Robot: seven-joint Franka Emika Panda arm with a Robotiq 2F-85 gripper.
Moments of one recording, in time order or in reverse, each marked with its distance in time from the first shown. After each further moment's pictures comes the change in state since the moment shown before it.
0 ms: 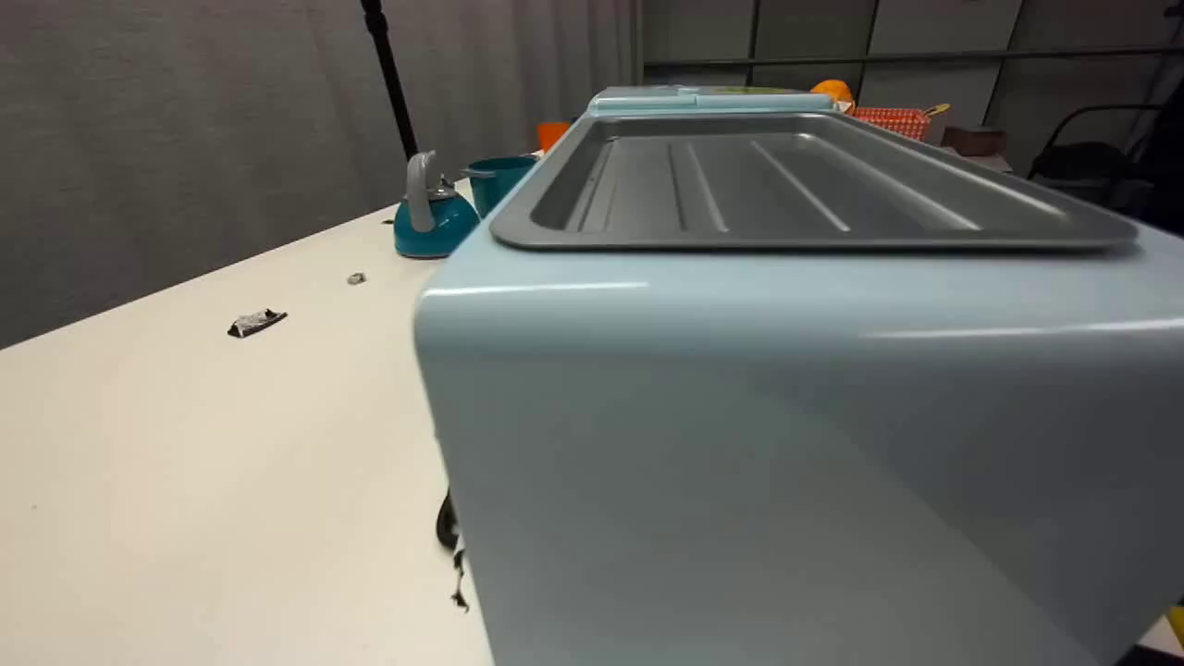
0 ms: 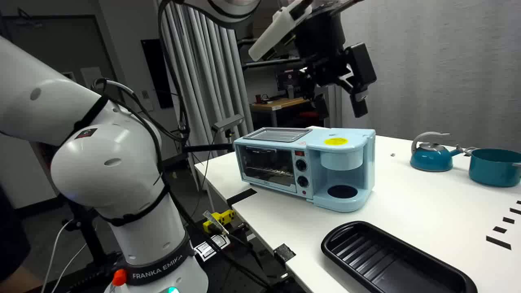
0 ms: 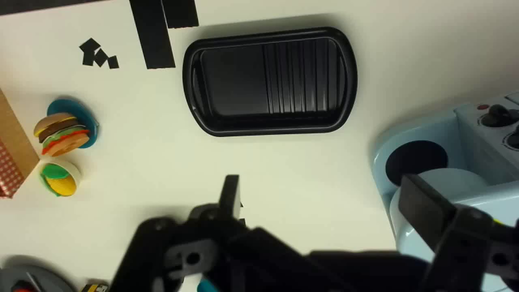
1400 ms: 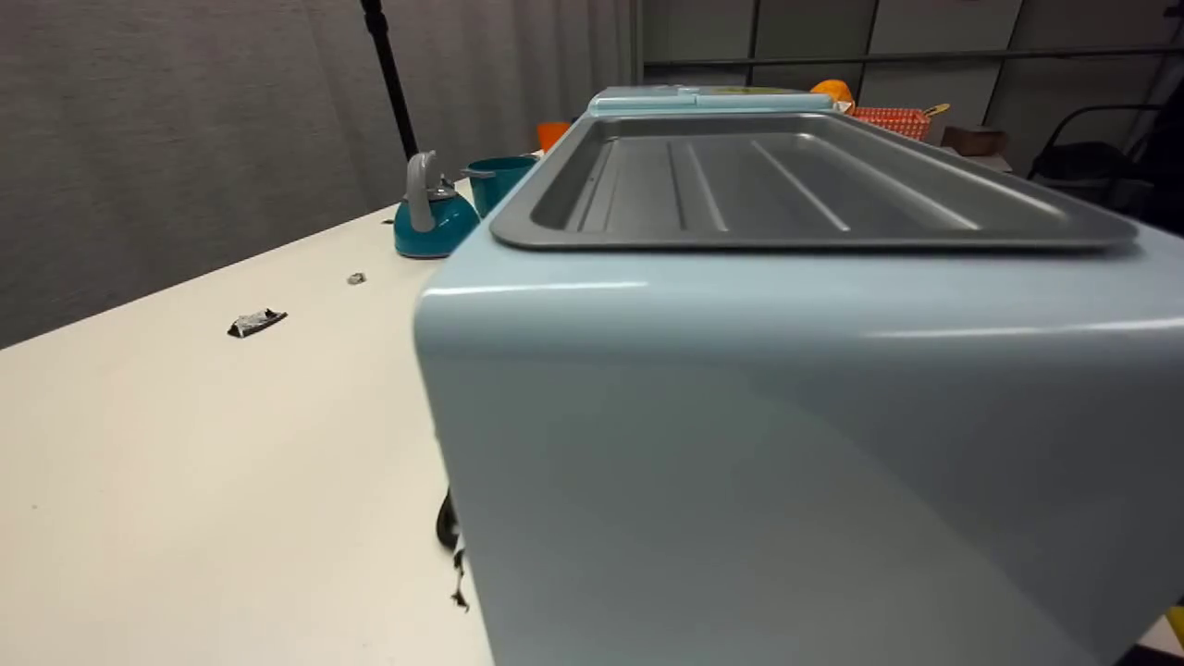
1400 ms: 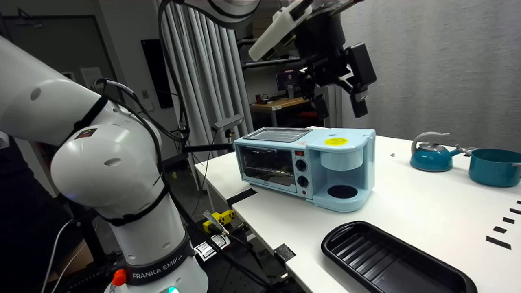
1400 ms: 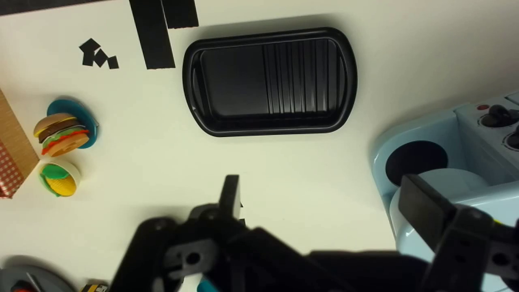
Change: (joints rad) arm 0.000 0.000 0.000 0.000 0.000 0.000 0.000
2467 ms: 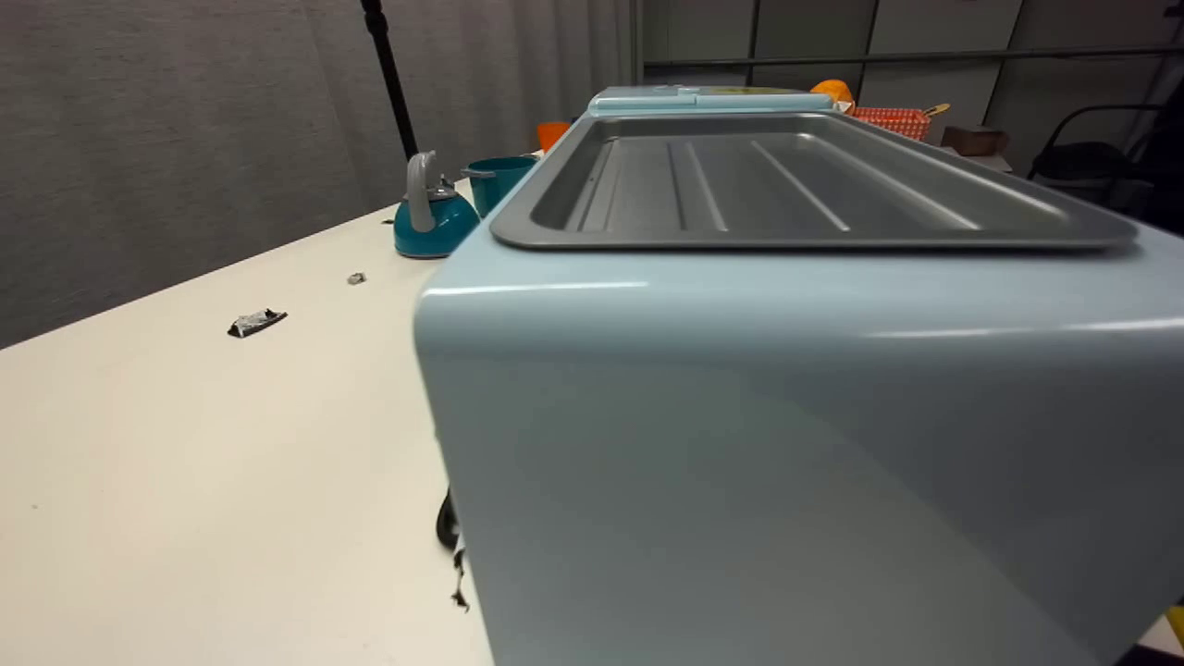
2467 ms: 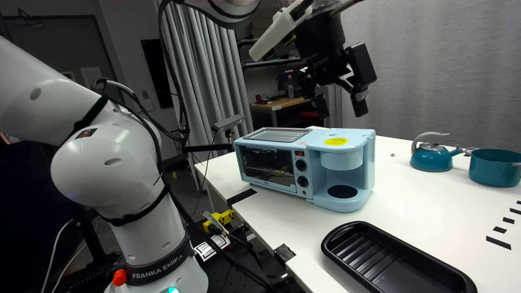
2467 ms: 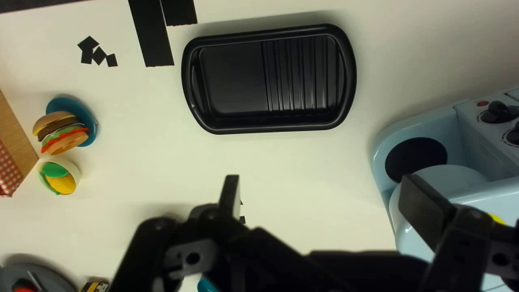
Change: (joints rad) arm 0.001 0.000 0.000 0.000 0.003 0.008 0.004
